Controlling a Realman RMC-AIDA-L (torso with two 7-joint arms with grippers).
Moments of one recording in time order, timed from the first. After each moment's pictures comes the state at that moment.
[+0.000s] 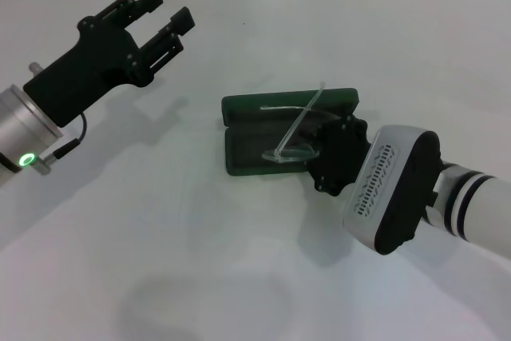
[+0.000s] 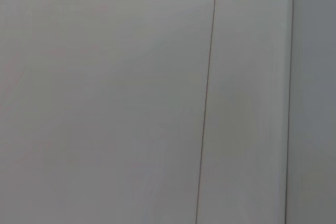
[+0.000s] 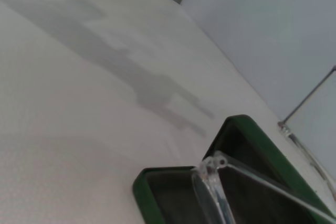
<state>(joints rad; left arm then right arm) -0.44 -2.08 0.93 0.37 1.16 1.46 -0.88 0.26 2.02 -2.19 -1.15 -1.46 -0.13 1.17</state>
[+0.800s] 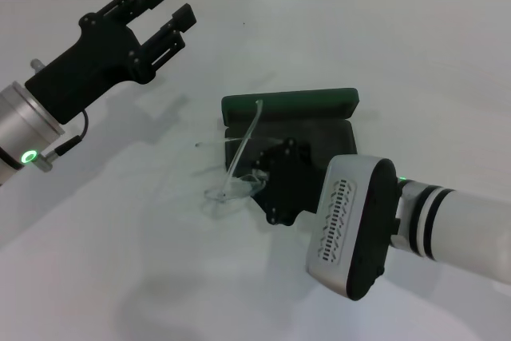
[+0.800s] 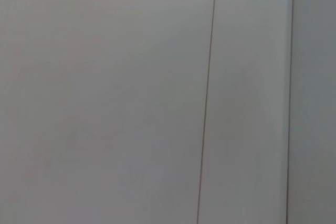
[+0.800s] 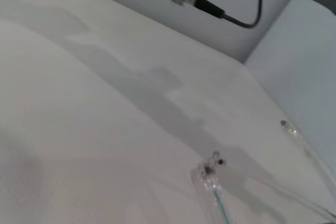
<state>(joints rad) -0.45 -2.09 0.92 0.37 1.16 1.46 -0.87 0.30 2.02 -2.28 -1.21 -1.47 -0.21 1.16</state>
